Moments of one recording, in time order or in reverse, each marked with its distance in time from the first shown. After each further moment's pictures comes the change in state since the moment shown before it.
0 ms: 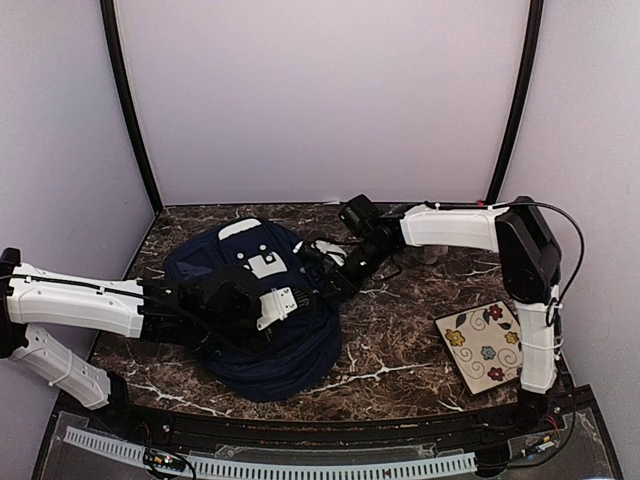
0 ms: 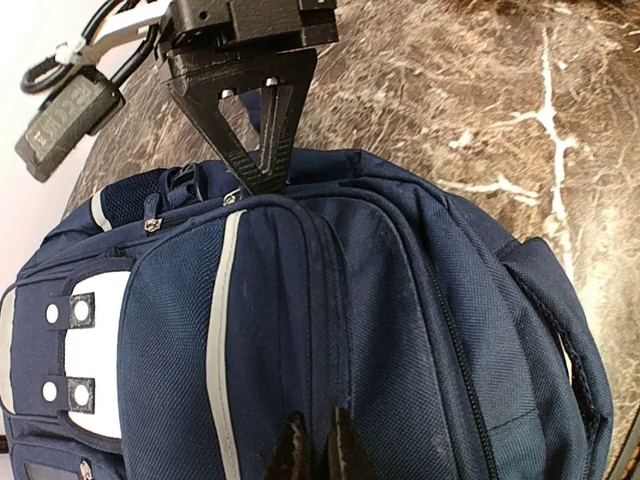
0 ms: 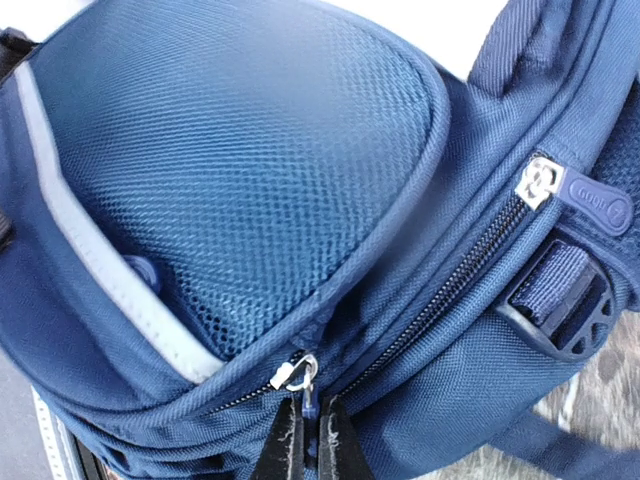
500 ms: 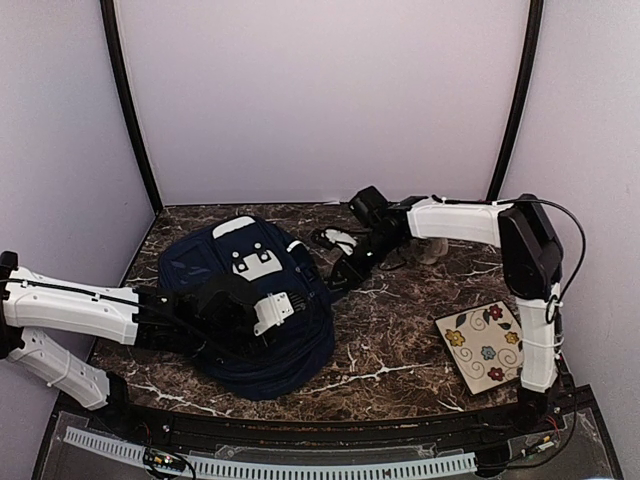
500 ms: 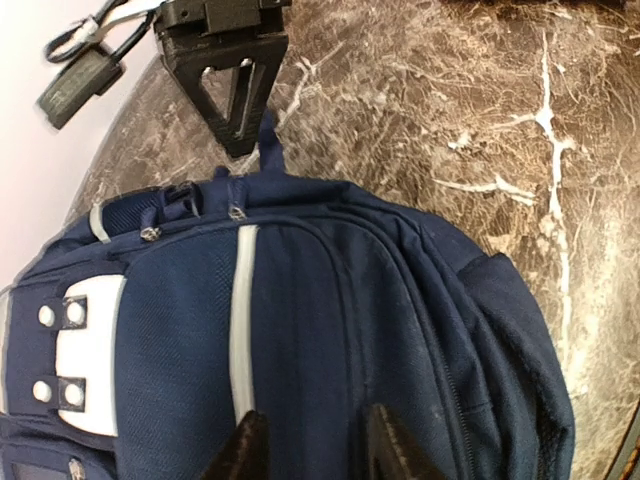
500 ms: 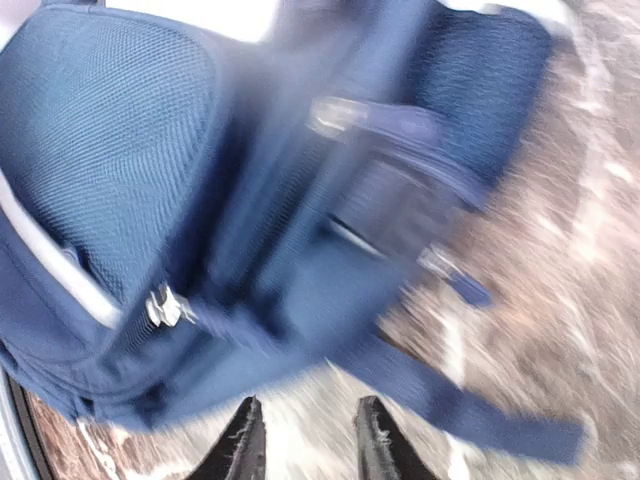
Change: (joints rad) left arm -0.011 -0.024 -0.053 0.043 -0.056 -0.005; right arm -0.041 0.047 0.080 -0.026 0.085 -0.010
